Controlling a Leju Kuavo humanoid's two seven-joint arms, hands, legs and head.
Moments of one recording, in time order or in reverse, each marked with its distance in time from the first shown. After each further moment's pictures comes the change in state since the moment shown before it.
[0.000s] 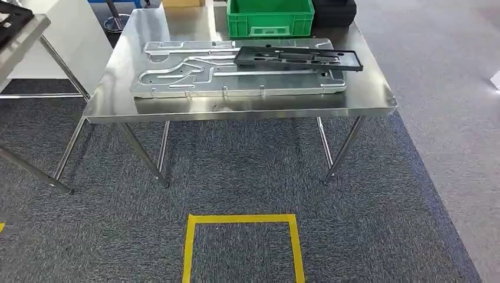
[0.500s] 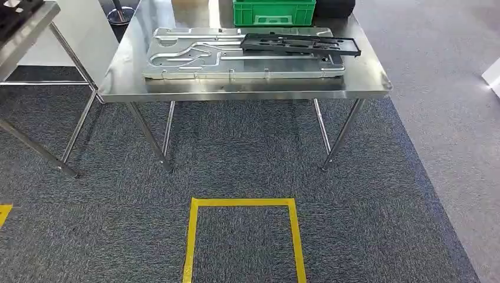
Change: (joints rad) left arm 0.004 0.009 0.000 0.000 0.007 0.012 -0.026; right arm -0.009 -0.005 0.037 0.007 0.053 0.035 -0.027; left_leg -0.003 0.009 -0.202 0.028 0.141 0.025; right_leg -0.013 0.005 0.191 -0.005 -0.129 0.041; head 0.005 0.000
